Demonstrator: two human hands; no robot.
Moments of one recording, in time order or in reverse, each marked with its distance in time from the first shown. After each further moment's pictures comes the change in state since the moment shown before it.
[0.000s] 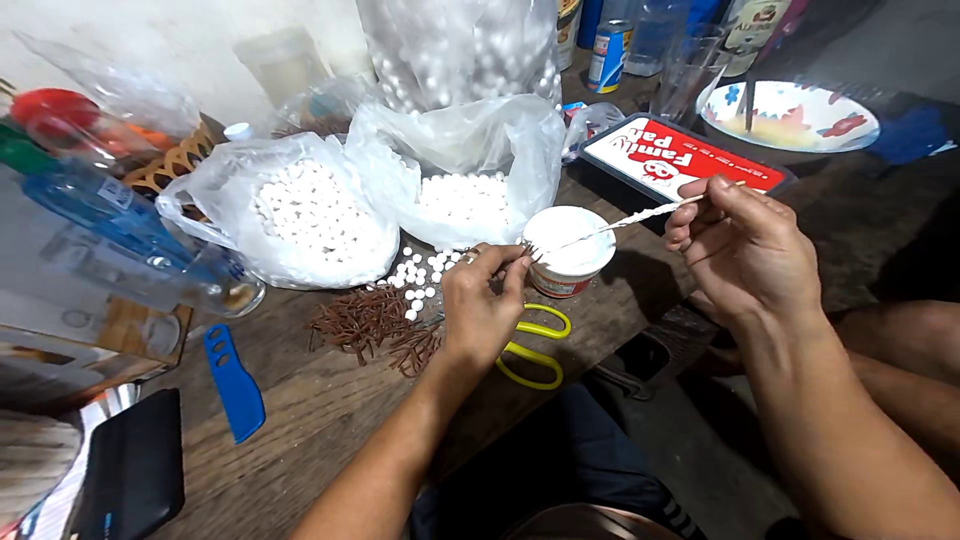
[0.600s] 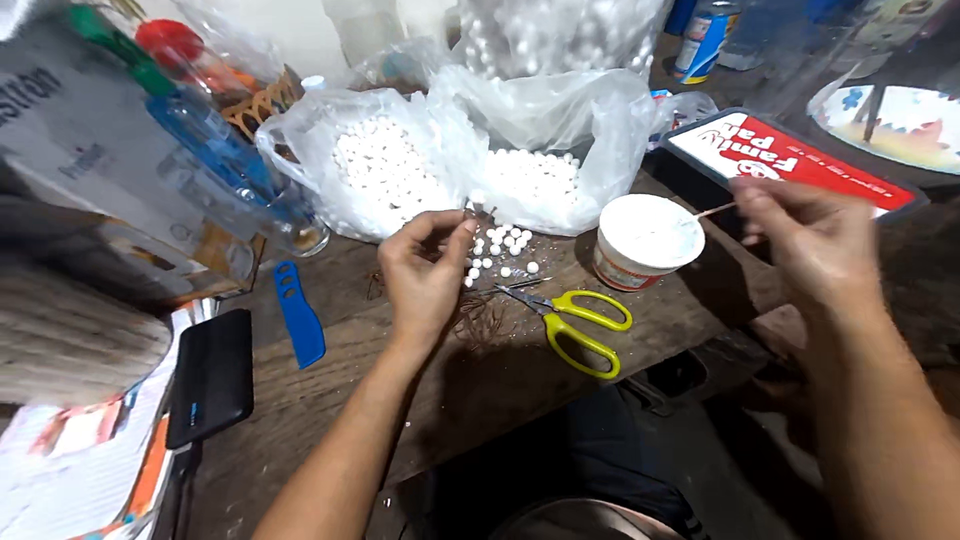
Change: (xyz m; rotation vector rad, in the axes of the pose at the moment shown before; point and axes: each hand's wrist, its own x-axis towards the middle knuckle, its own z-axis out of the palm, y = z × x) left_hand -0.015 -0.033 -0.092 -0.078 0.175 -0.180; right_hand 0.028 0.028 -0.021 -0.849 -0.070 -0.228
